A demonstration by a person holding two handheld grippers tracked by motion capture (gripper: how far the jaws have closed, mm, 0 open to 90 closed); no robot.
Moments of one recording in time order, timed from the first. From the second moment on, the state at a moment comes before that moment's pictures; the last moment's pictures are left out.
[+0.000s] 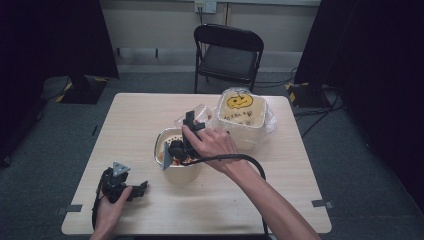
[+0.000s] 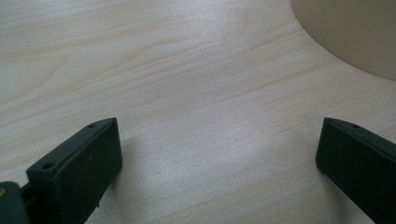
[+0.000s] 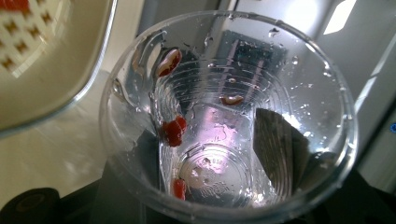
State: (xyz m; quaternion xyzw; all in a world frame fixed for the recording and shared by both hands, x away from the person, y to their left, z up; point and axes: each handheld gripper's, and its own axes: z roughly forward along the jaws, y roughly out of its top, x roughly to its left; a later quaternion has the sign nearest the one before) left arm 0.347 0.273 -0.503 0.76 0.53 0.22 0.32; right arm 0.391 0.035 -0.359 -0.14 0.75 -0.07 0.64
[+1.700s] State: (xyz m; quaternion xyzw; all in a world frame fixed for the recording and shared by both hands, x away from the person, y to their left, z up) left arm 0.347 0.273 -0.503 0.76 0.53 0.22 0.32; right arm 0.444 -0.100 -0.273 0.34 0.76 0.51 0.21
